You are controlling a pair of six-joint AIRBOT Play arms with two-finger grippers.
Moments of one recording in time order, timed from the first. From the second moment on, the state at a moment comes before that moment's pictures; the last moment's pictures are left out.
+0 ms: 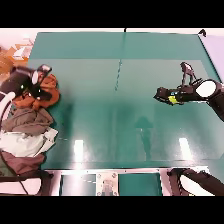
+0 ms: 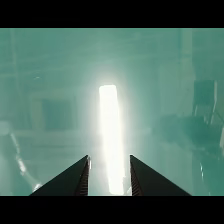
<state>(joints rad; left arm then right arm) -0.05 -1.49 1.26 1.93 -1.11 -1.44 0.03 -1.09 0.92 -1.24 0.92 1.73</state>
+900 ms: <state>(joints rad) -0.55 -1.47 1.62 1.27 -1.20 -1.54 -0.16 -1.09 0.99 -1.25 1.13 1.69</state>
